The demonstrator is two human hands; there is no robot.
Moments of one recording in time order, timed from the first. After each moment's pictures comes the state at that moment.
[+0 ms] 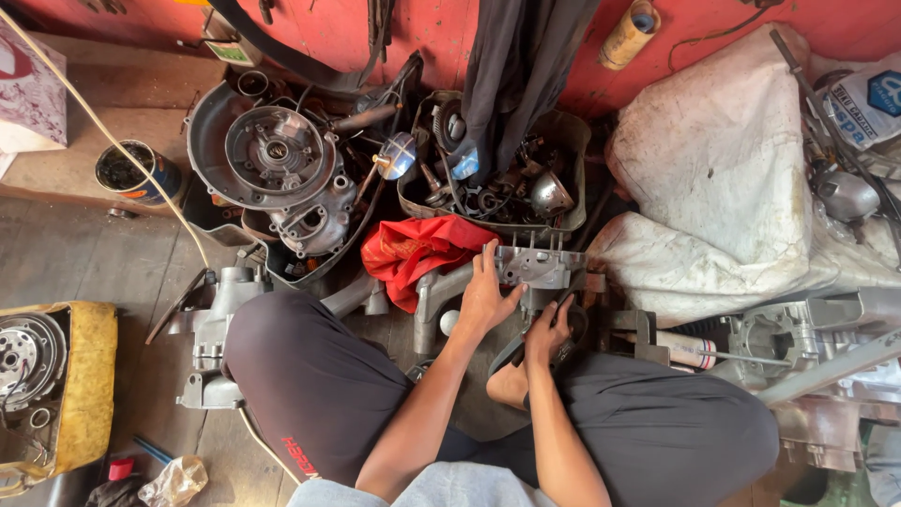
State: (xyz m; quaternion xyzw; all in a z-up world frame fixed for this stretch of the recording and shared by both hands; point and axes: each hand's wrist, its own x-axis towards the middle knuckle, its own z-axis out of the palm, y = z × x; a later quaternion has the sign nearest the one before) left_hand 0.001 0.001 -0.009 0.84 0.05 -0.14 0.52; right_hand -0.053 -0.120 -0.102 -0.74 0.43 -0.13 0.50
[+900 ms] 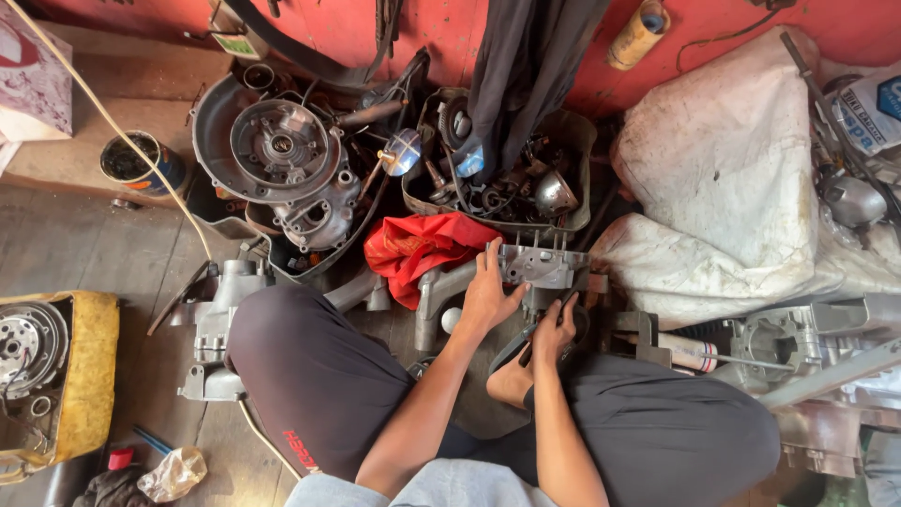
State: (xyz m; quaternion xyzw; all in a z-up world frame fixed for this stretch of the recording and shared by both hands) left_hand 0.002 0.002 -0.010 0.84 0.05 -0.16 0.51; right_hand -0.043 -0.167 -0.176 -0.75 0.37 -0.16 0.53
